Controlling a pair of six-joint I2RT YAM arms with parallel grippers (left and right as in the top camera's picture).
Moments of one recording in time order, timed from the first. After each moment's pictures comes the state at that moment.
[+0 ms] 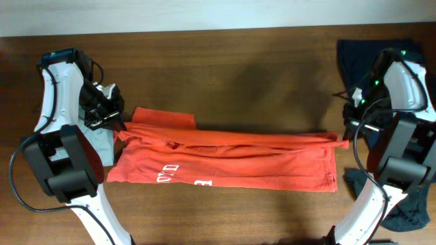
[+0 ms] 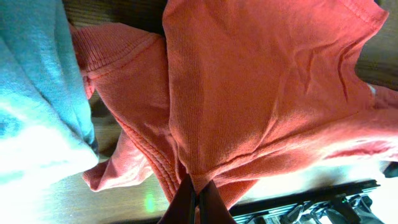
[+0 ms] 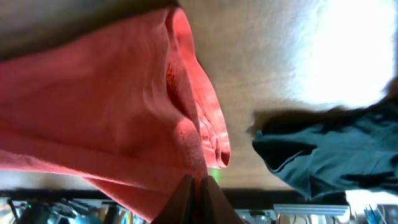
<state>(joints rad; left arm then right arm) 0.21 2.18 1.92 -1.61 0.27 0.02 -0.35 2.18 1.79 -1.64 -0.12 -0.03</state>
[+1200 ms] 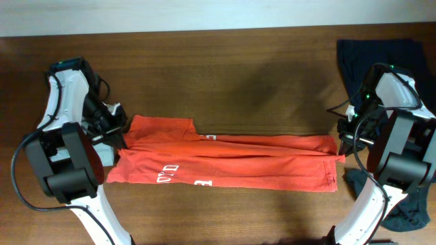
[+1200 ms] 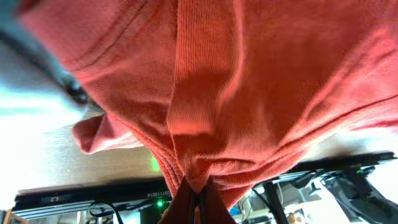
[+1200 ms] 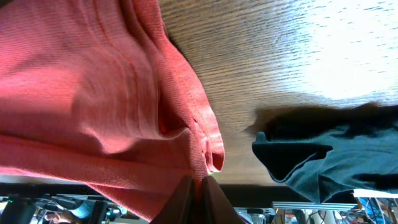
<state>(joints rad) 0.20 2.17 1.77 -1.68 0.21 0.02 -0.35 2.18 1.62 -1.57 -0.09 -0.03</state>
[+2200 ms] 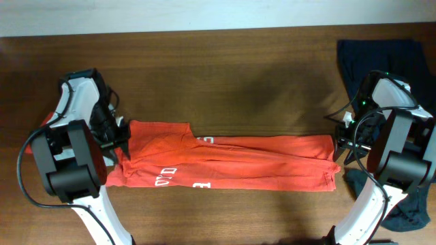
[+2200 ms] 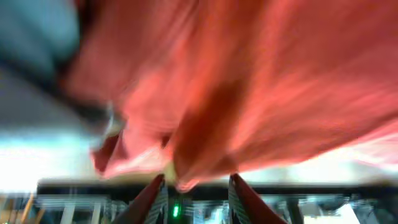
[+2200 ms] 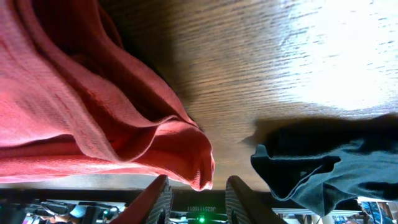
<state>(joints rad) 0.17 2.17 1.66 -1.58 0.09 -0.06 -0.35 2.18 1.55 -1.51 -0.07 -0.02</state>
